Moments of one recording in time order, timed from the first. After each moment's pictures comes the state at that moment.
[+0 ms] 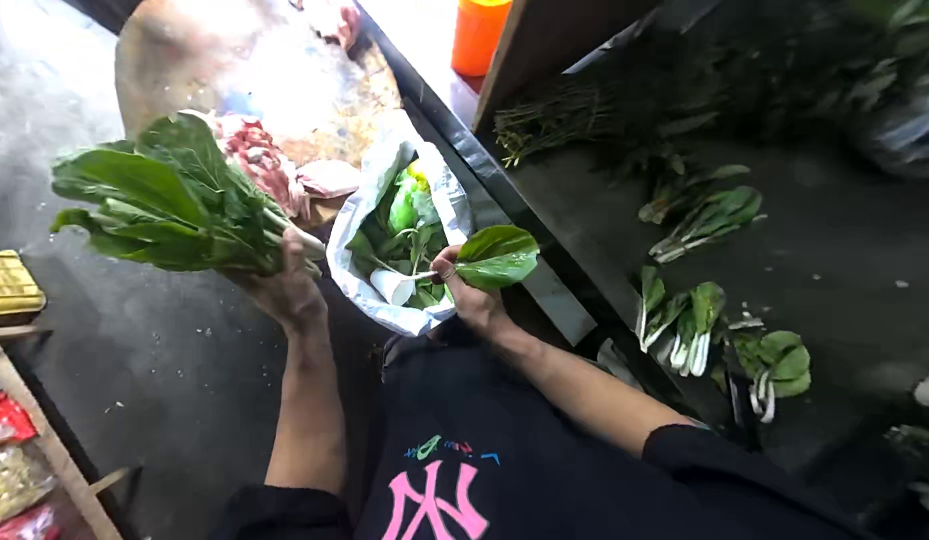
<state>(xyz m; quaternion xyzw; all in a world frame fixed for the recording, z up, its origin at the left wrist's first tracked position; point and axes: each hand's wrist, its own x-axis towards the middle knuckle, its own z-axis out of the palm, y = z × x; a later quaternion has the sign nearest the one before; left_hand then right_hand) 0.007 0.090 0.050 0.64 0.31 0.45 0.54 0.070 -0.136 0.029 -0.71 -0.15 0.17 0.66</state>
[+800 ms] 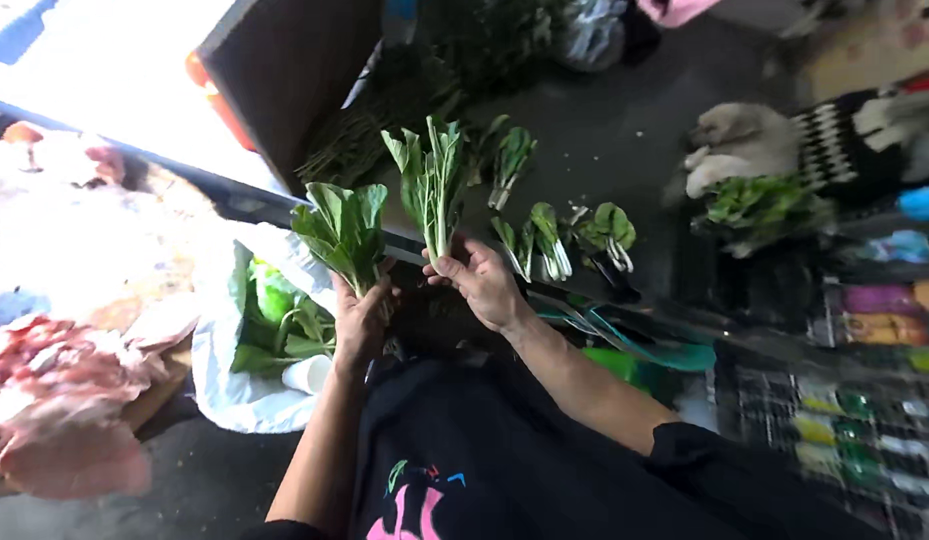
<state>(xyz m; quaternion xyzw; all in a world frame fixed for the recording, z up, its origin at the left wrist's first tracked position) 0.091 -0.103 0.032 0.47 0.05 -0.13 0.87 0.069 -0.293 0.105 -0.66 0.07 0.04 0.75</state>
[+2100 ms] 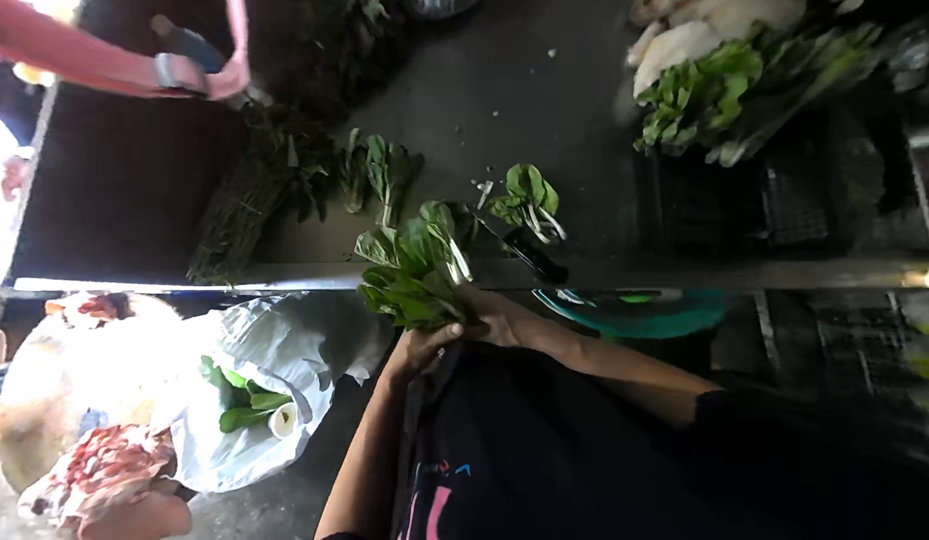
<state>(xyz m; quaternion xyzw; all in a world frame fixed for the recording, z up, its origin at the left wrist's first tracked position) 0.023 -0.382 0.043 0.72 -0.14 -0.43 0.53 -0.032 -0.588 0.032 -0.81 -0.03 0.20 0.56</state>
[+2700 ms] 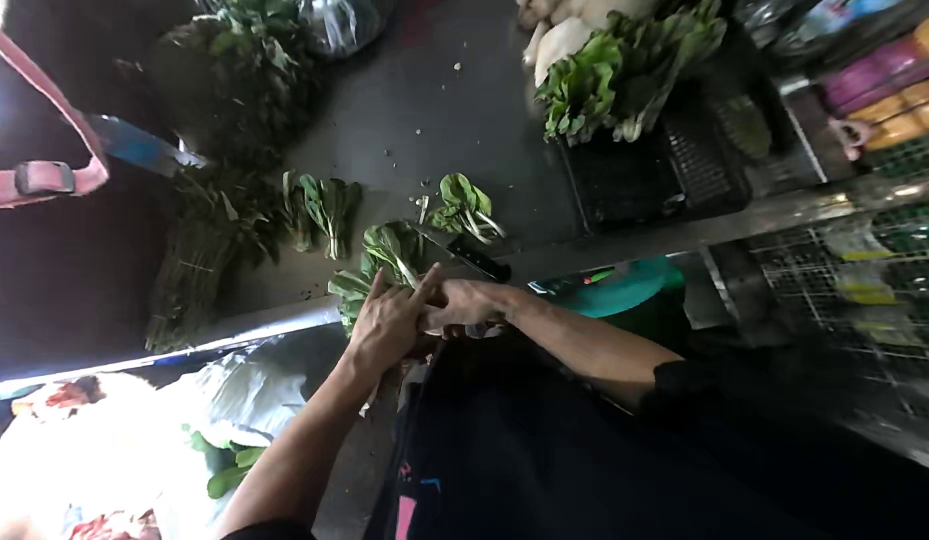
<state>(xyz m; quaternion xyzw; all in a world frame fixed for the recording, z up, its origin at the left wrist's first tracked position) 0.060 -0.467 0.094 0.82 -0.54 -0.19 -0.01 -0.025 -0.643 0.073 -0.65 0.10 0.35 0.67</state>
